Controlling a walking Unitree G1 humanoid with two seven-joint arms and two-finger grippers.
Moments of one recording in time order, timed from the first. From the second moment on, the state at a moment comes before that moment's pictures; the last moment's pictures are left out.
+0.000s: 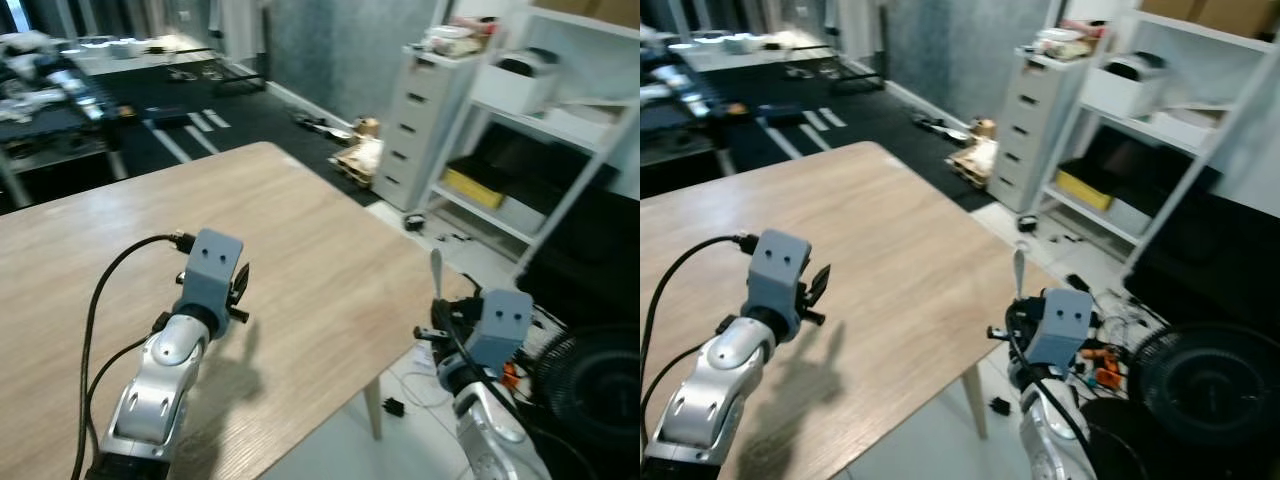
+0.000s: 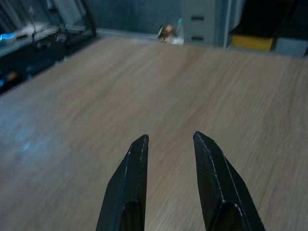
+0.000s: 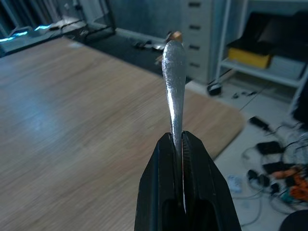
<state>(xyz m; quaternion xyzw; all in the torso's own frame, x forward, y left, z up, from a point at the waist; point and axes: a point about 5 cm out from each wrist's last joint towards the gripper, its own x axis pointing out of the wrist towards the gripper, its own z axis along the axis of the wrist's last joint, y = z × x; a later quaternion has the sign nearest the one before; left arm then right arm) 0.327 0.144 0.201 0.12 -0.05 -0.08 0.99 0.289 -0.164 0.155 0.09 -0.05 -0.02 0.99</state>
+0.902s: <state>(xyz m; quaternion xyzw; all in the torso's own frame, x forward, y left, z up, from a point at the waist) 0.330 0.143 0.191 0.13 -0.03 -0.10 0.99 0.288 -0.163 0.146 0.09 -0.04 -0.03 0.99</state>
